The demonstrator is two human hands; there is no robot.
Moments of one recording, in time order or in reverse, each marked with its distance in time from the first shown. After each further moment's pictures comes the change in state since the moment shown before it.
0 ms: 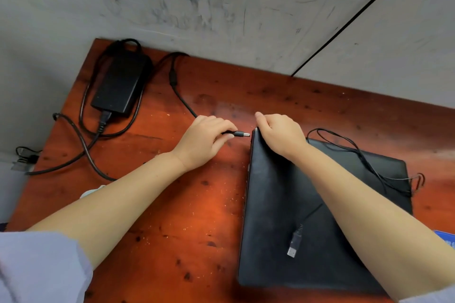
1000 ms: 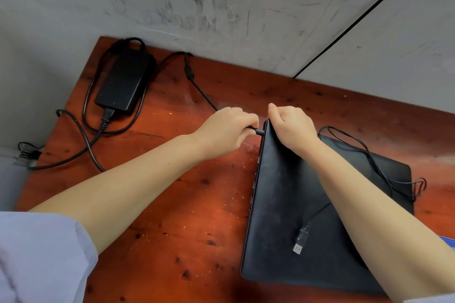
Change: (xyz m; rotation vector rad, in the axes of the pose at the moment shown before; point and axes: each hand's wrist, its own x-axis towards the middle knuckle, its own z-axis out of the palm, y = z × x) left_hand 0.033 0.039 -0.017 0.039 -0.133 0.036; right_hand 0.003 0.005 -0.020 0.057 0.109 0.016
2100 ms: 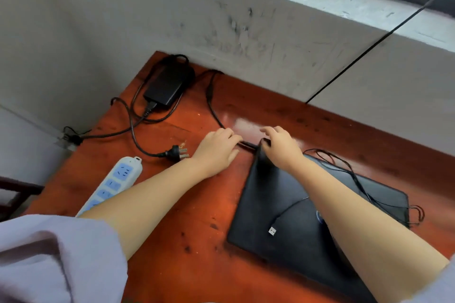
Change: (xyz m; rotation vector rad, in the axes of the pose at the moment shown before) left_hand -0.073 0.002 0.030 0.221 0.045 -0.298; right_hand -0.030 -0.016 0.022 -0.133 -0.206 -0.152
